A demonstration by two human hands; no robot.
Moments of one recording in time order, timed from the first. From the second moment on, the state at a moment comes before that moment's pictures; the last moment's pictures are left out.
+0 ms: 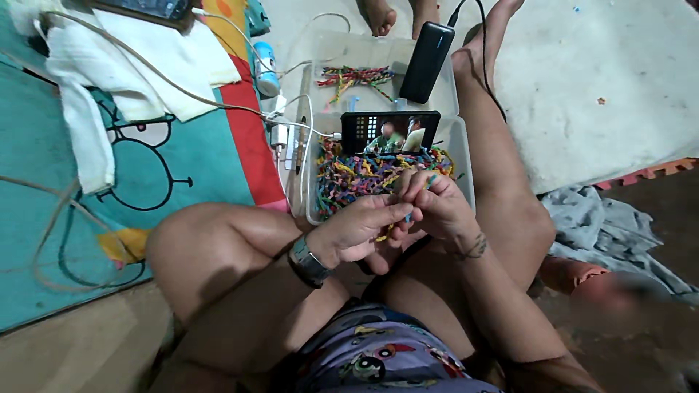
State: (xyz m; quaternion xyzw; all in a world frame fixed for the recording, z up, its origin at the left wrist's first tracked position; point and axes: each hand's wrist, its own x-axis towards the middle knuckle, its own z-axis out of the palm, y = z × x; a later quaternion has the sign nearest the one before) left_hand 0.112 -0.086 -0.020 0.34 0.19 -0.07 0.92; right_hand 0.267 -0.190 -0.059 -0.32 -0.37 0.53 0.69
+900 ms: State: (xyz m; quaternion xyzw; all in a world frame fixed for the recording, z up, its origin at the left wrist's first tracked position) left_hand 0.117 -0.089 -0.025 0.89 0.14 0.21 0.39; right_hand 0.243 -0.183 -0.058 -0.44 -0.26 0.42 0.75
